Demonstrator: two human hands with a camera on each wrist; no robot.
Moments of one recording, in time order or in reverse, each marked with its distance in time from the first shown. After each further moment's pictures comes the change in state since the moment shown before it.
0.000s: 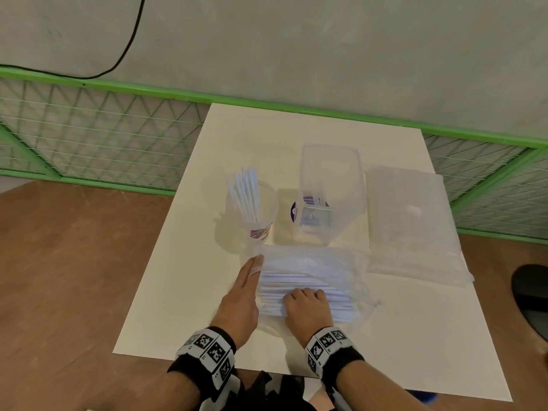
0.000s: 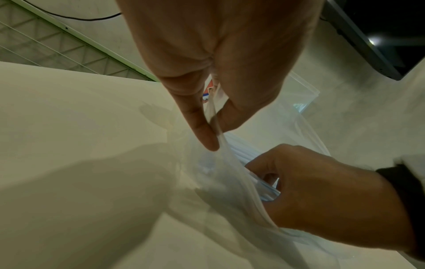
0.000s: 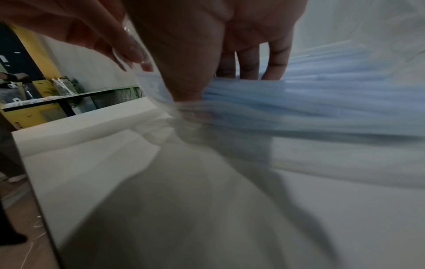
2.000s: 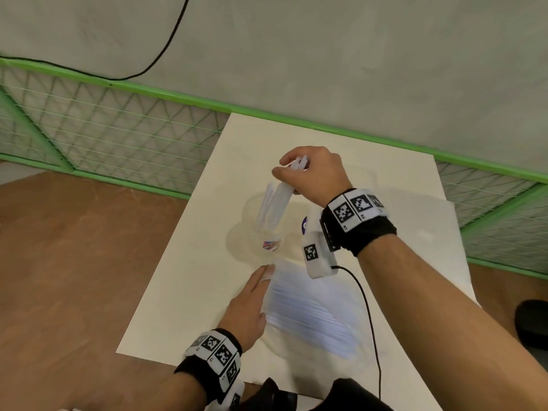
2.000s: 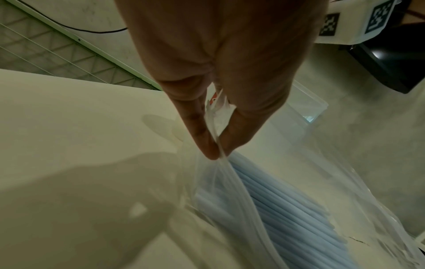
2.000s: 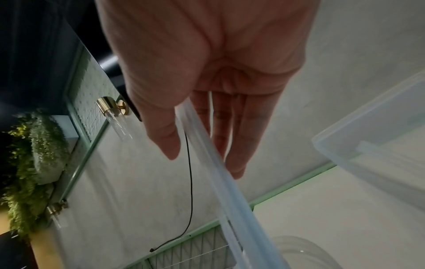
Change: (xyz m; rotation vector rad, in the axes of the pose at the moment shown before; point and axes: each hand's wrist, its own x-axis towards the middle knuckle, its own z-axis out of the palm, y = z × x) left_hand 0.004 0.001 -0.013 -0.103 -0.103 -0.073; right_hand 0.091 0.005 -0.275 0.894 0.399 -0.073
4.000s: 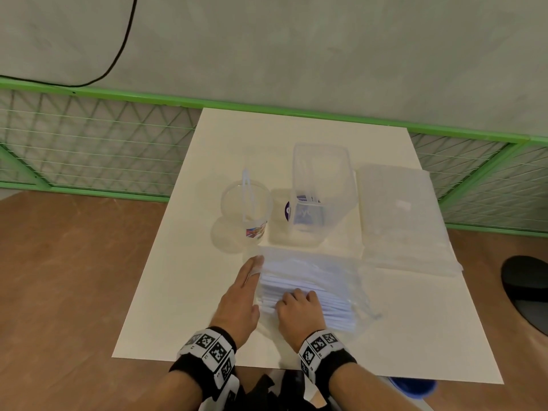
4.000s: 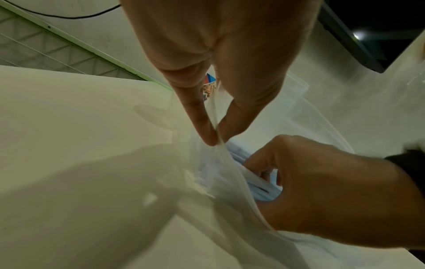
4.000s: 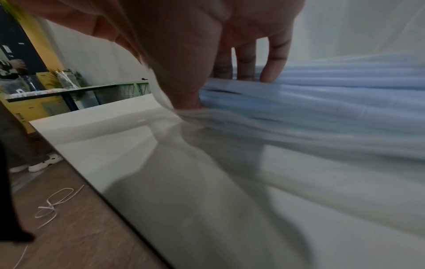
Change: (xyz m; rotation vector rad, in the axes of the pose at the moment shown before) left_hand -0.008 -0.001 0.013 0.096 0.028 0.054; right_hand -0.202 0.169 0.139 -0.931 -0.302 -0.027
